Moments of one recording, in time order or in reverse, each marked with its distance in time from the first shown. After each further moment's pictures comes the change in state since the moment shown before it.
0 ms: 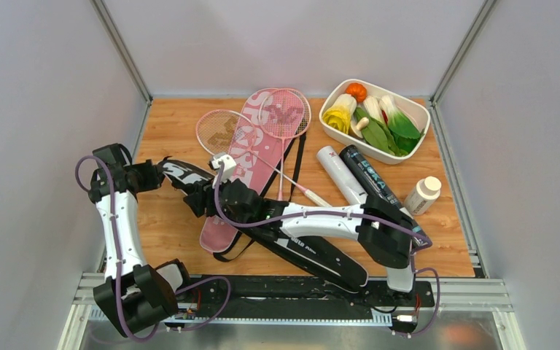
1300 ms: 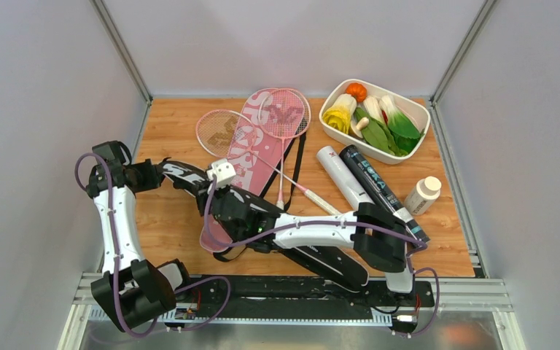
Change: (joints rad) left arm 0.000 0.038 0.047 -0.076 -0.017 -0.020; right arm 0.098 0.041 0.026 0.107 0.412 -0.155
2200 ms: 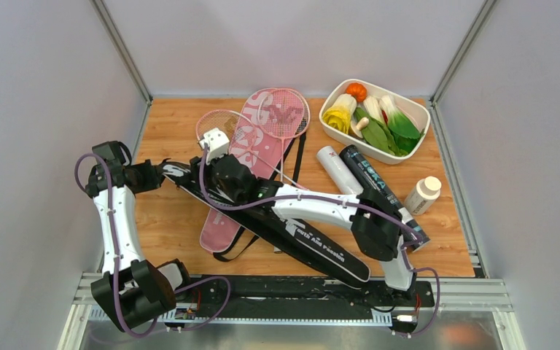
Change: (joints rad) left arm 0.000 0.000 0.008 -0.026 -0.007 -0.013; right arm -0.178 0.081 0.222 -0.231 -0.254 -0.173
